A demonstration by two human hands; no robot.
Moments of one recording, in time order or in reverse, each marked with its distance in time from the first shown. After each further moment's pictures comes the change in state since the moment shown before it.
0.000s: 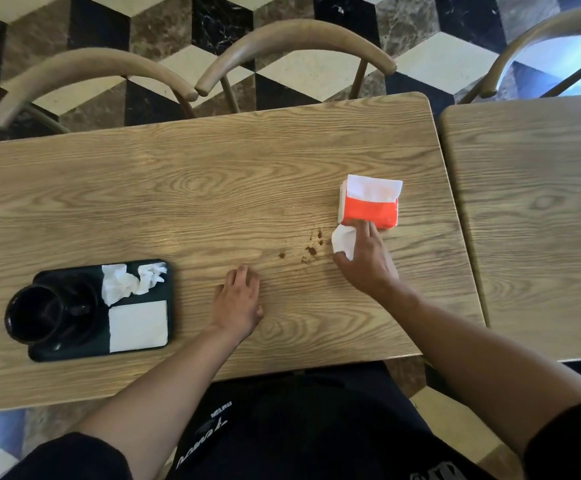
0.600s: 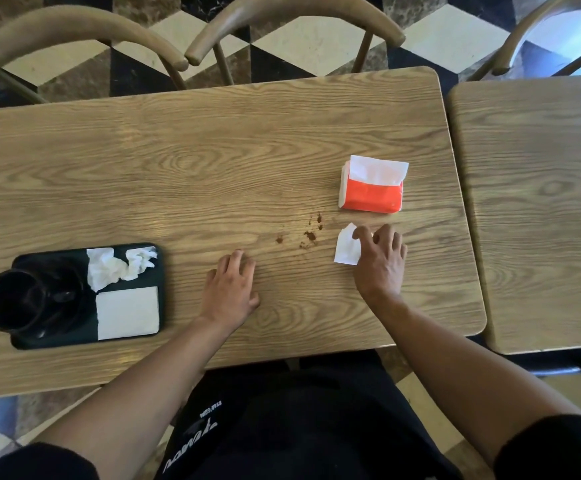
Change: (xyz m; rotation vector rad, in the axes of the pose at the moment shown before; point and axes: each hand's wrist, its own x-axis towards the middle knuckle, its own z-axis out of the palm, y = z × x) left_hand 0.000 -0.010 0.008 0.002 0.058 0.043; right_hand -0.030 0.024 0.026 -0.451 0.159 0.120
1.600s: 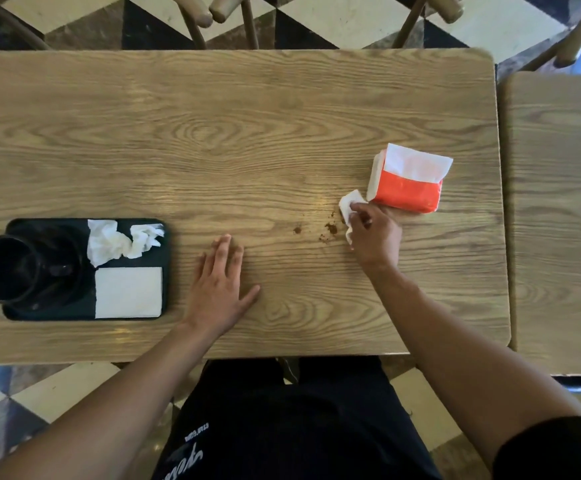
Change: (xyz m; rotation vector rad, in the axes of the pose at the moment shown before) left_hand -0.021 -0.034 0.021 -0.106 0.070 -0.093; right_hand 0.051 -0.041 0.043 0.693 -0.055 0.217
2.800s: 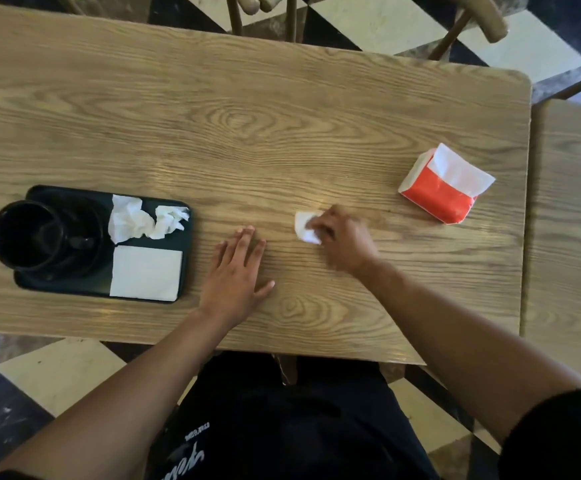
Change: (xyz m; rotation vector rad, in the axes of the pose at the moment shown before) left_hand -0.001 -0.009 0.005 -0.056 0.033 0.027; right_hand -0.022 -0.059 0.037 -0.354 -0.564 -0.481
